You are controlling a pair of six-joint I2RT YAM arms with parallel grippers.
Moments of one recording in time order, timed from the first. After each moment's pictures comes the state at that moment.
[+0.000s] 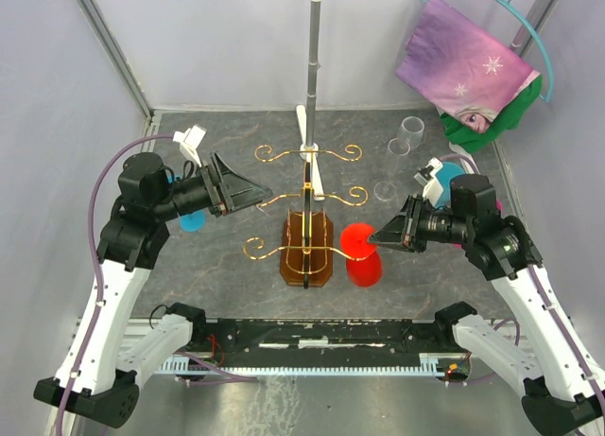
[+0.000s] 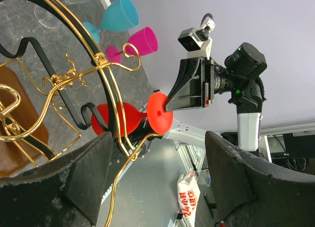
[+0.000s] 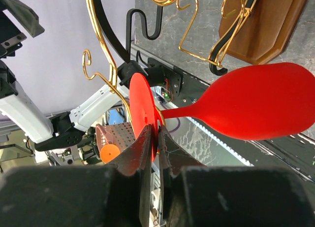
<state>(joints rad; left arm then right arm) -0.27 0.86 1.16 -0.52 0.79 -0.87 0.38 0.80 1.02 -0.81 -0.68 0.89</state>
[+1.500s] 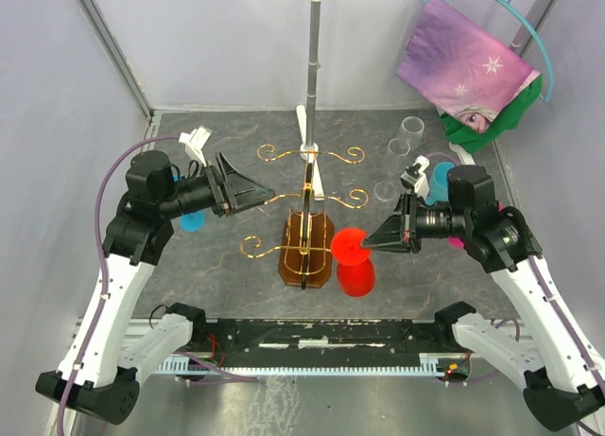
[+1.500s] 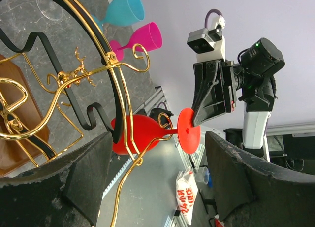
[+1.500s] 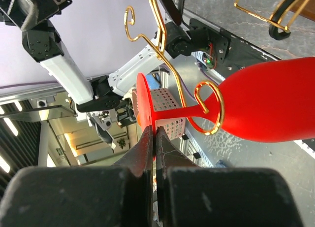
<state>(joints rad) -0.27 0.88 1.13 -0.51 0.80 -0.86 0.40 0.85 1.09 -0.83 -0.89 1.01</state>
